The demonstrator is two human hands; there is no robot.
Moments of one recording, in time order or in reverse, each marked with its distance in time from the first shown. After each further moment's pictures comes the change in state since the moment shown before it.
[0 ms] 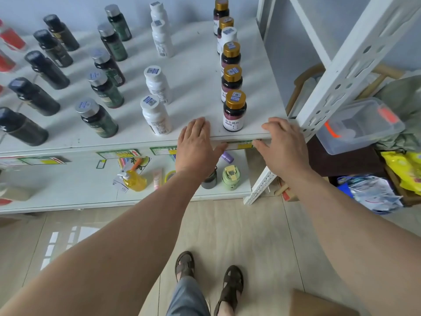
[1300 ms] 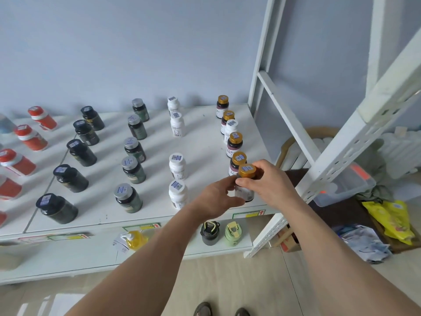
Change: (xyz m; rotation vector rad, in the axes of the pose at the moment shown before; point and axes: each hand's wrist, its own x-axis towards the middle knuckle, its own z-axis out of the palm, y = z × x) left_hand 0.060 0.005 -0.099 -0.760 -0.570 0.028; right_hand 0.063 -0.086 -0.083 0.441 -0.128 0.163
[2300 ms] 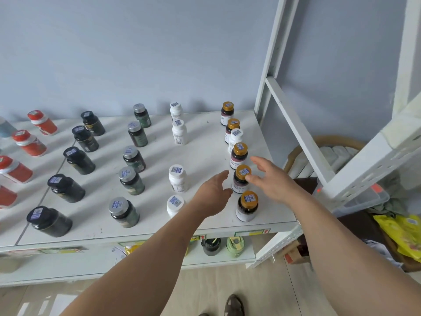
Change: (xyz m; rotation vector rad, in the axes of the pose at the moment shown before) left_hand 0.054 -0.016 -0.019 0.233 0.175 -0.091; right_hand 0.076 0.028 -0.002 0.006 -0.218 0.032
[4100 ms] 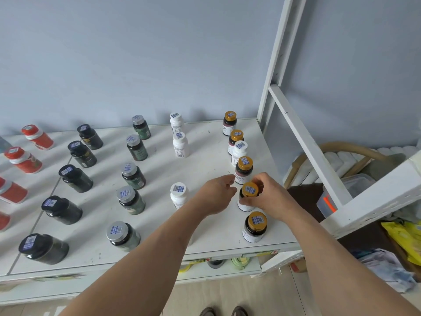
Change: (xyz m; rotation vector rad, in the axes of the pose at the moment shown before) left_hand 0.039 0.020 -0.037 -0.022 -0.128 -0.045; right_hand 0.018 -0.012 0.012 0.001 -0.030 0.076
